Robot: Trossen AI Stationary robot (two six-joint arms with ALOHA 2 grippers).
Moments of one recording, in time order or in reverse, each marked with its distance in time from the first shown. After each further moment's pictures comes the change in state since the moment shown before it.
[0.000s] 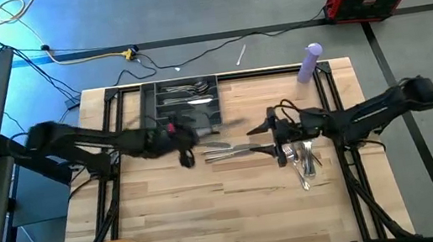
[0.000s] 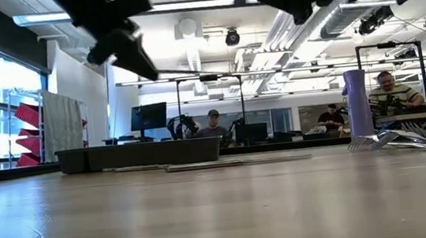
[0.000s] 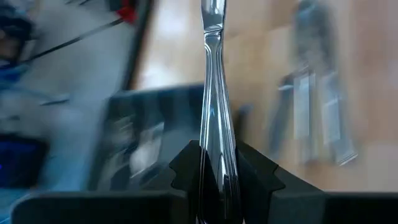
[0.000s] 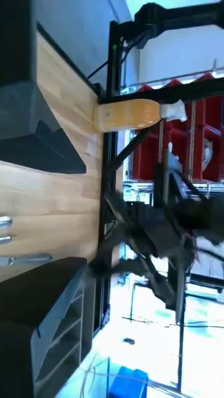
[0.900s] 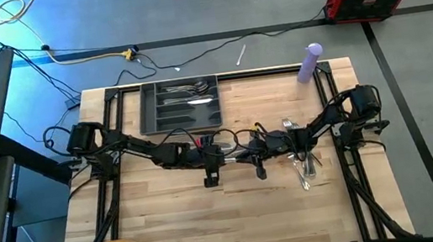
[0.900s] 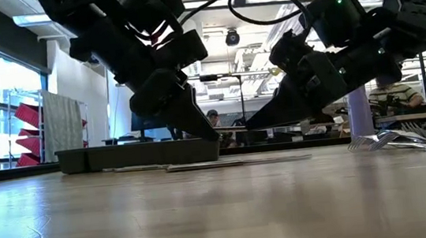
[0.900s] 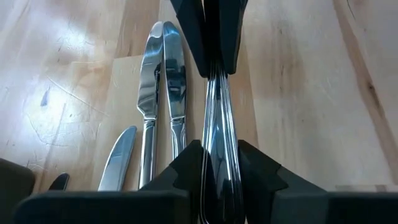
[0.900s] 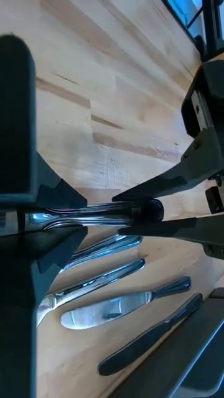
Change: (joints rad) left arm -0.072 0.480 0.000 0.517 0.351 -0.168; right arm -0.027 0.683 0.000 0.342 -0.025 0.165
